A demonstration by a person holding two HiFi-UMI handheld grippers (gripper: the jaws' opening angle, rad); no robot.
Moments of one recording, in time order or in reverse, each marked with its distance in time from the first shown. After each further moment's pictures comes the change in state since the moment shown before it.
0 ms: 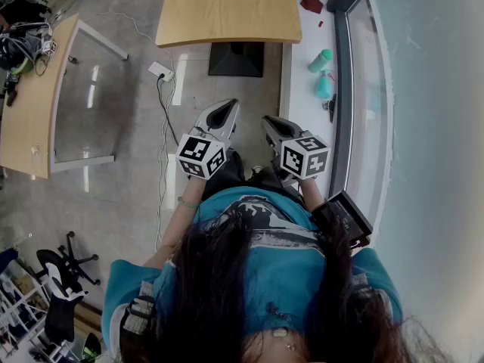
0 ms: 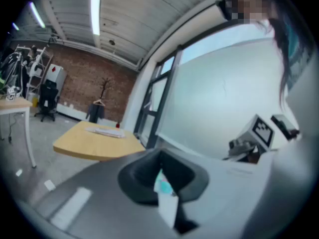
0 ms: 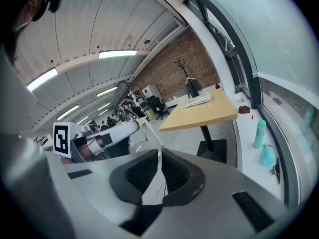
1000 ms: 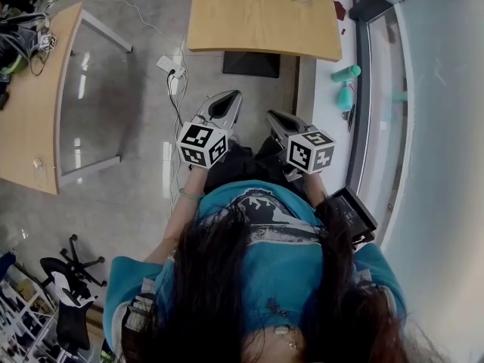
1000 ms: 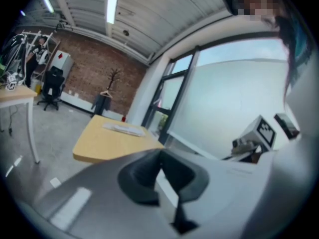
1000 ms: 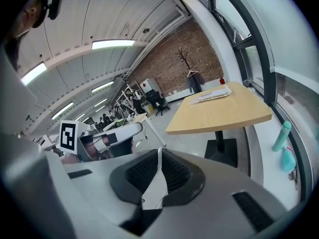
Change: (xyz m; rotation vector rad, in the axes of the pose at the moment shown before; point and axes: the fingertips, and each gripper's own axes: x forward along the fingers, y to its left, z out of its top) left arm -0.011 0.229 0.029 -0.095 0.058 -0.012; right arm 0.199 0.065 0.061 0.008 0.055 -0.016
